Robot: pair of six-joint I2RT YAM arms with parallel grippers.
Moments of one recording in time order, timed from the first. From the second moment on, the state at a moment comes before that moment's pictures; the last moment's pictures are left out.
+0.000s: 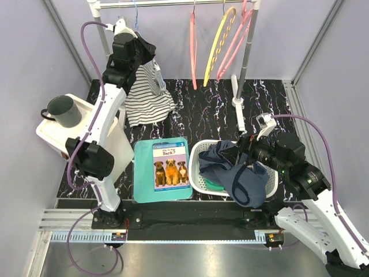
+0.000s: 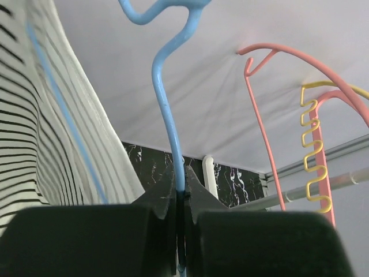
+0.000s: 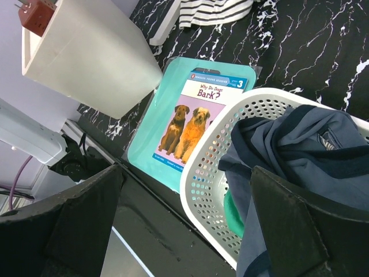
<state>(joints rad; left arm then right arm) -0.27 1.84 2.02 -0.30 -0.06 -0.65 0.55 0.66 0.93 -0.56 -0.26 0.49</state>
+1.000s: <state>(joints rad) -0.26 1.16 1.51 -0.28 0.46 -0.84 0.70 1.08 1.17 -0.27 -0.55 0.32</state>
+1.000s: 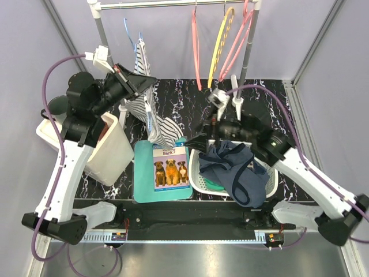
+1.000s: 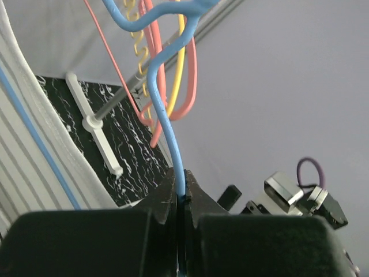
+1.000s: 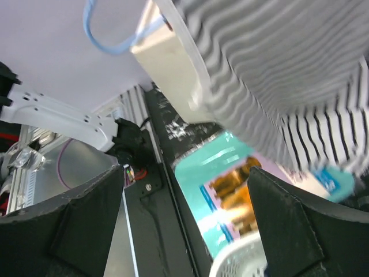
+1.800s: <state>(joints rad) -0.26 1.01 1.33 -0.21 0.59 -0.93 0.87 1.52 1.43 0.02 -0.70 0.26</state>
